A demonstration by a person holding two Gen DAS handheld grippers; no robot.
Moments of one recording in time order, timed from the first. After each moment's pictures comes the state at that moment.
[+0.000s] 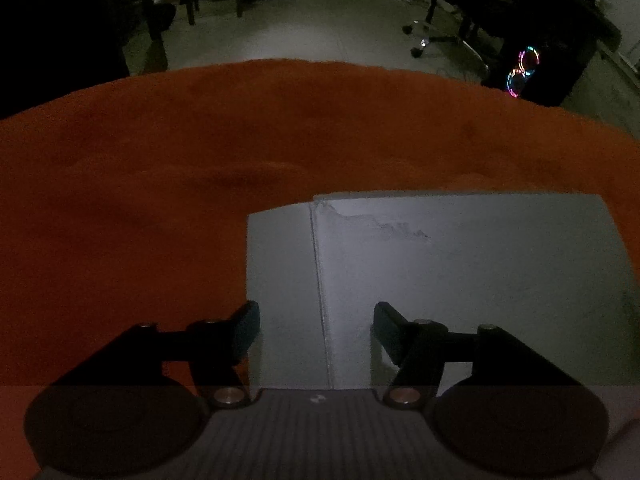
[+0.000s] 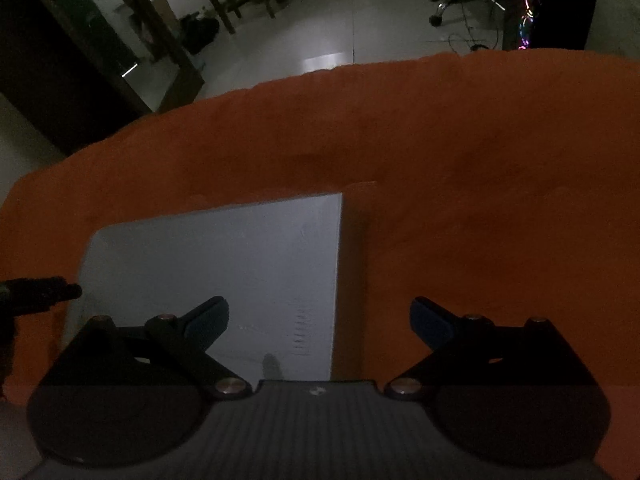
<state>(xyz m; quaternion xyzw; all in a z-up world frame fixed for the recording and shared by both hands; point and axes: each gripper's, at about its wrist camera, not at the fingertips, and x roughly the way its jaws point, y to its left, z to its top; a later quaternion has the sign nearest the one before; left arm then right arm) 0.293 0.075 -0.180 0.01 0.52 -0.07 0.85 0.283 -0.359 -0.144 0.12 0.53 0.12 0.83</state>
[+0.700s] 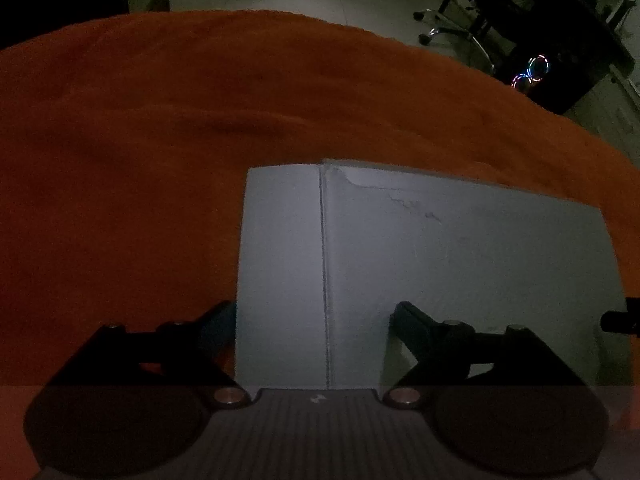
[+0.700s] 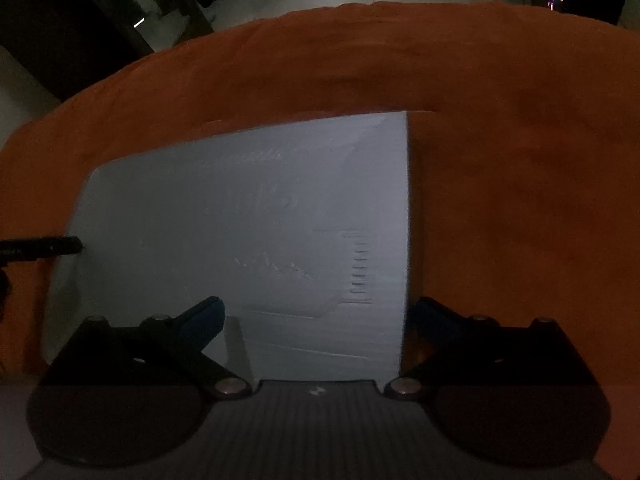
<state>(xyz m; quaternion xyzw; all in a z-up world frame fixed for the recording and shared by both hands) 0.302 0.100 -0.198 -0.08 0.57 -0.08 0.82 0.275 -0.313 -0.169 0.10 0.57 0.13 0.80</state>
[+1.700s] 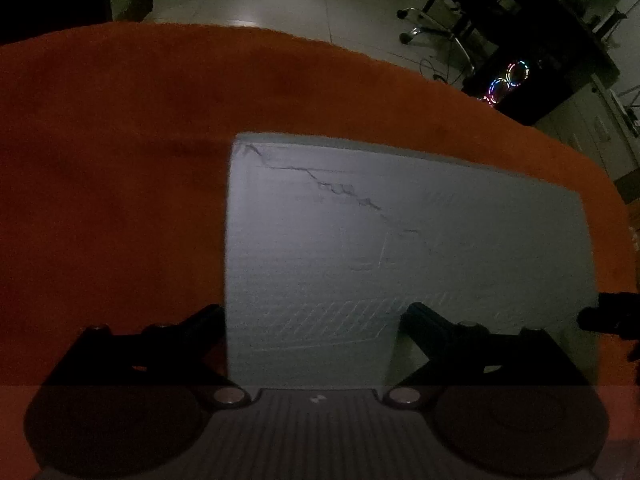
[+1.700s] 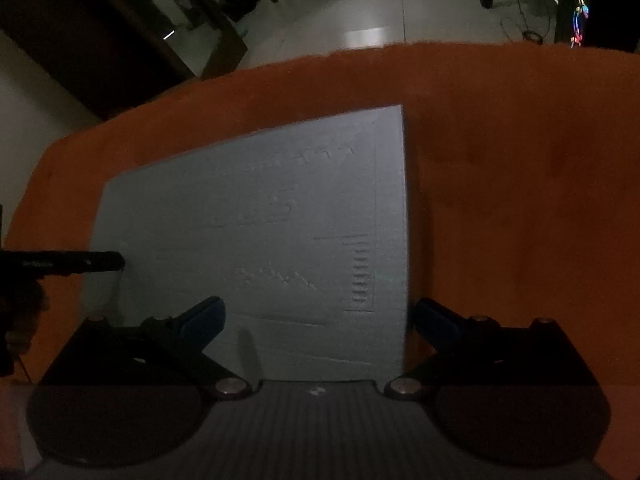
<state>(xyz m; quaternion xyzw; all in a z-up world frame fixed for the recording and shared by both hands) 0.313 0.080 -0.159 -0.10 0.57 -0.10 0.81 0.281 -0.298 -0.128 0.11 0.55 0.17 0.81</state>
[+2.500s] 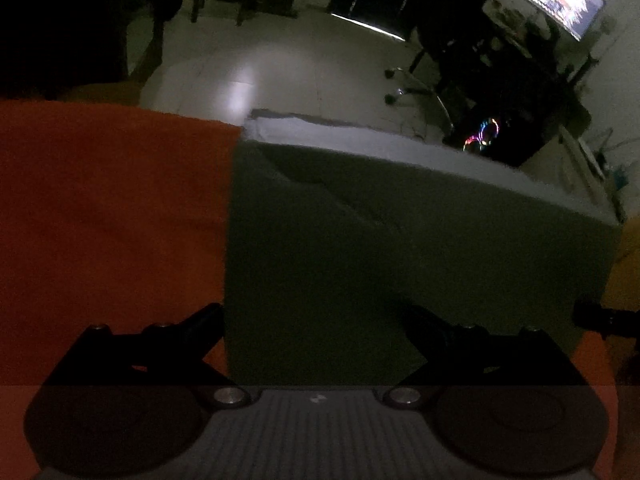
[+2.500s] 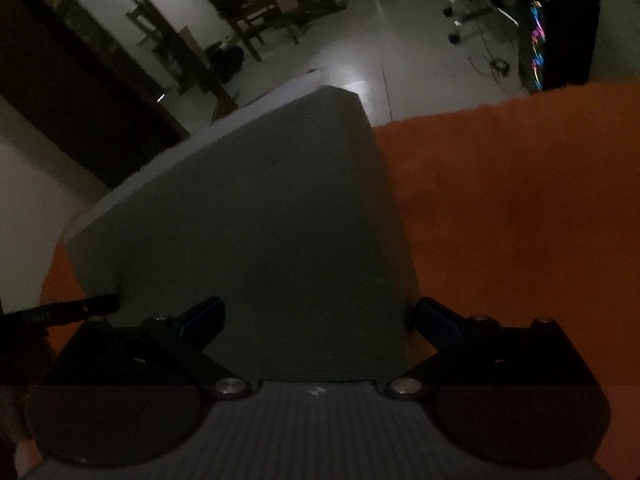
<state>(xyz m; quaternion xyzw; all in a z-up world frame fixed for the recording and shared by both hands) 0.265 0.087 -0.040 -0.13 0.51 -0.09 0.85 0.248 -0.315 -0.015 0.20 0.51 0.13 0.83</state>
